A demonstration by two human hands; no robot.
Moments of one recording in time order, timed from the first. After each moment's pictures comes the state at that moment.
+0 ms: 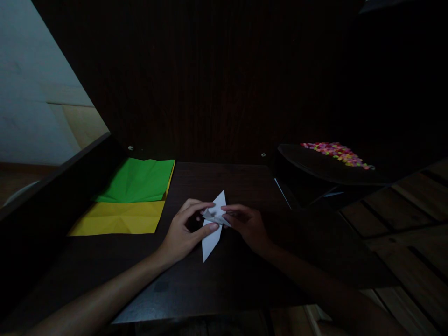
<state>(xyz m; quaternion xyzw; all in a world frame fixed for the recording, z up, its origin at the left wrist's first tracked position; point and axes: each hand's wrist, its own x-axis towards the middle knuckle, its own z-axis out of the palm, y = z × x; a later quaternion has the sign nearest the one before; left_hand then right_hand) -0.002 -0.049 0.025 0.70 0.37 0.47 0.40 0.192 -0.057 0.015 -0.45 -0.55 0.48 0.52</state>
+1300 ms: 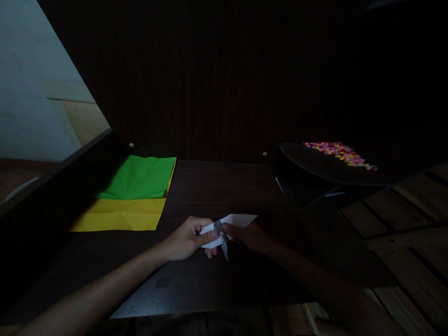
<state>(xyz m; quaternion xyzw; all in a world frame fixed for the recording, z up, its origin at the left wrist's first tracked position) -0.002 -0.048 0.015 0.58 0.26 0.24 0.74 0.200 -0.061 0.007 -0.42 -0.59 0.60 0.34</state>
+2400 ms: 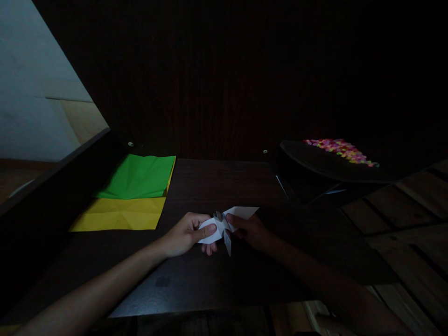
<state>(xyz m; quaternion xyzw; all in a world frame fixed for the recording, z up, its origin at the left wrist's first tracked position) -0.006 -0.045 0.021 0.58 0.26 0.24 0.73 0.194 -0.058 0.007 -0.43 -0.43 0.65 0.45</state>
